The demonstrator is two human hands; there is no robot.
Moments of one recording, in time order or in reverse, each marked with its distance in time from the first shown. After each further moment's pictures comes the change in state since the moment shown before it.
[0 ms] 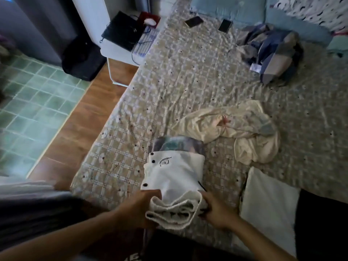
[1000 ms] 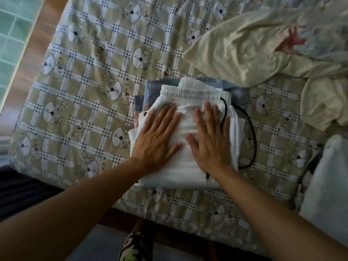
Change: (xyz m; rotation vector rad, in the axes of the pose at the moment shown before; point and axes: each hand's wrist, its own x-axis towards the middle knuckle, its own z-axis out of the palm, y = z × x) left_hand 0.211 -0.216 0.117 0.669 0.265 0.024; right_hand 0.252 0.190 0.078 -0.849 0.435 -0.029
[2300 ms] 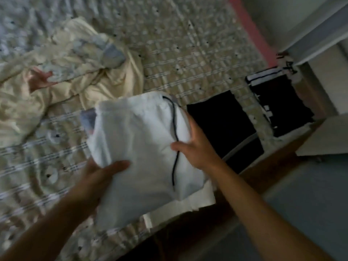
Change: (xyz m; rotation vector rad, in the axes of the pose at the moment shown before) left_hand 0.082 0.369 -0.074 -1.450 -0.404 -0.491; right_hand -0.268 0.302 -0.194 1.048 0.326 0.767
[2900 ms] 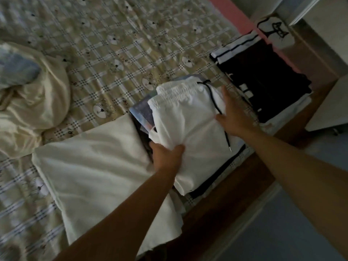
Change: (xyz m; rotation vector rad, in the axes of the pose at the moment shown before) left_hand 0.105 -0.124 0.333 0.384 0.111 -0.031; right_hand 0.087 0.238 -0.251 -0.507 0.215 0.187
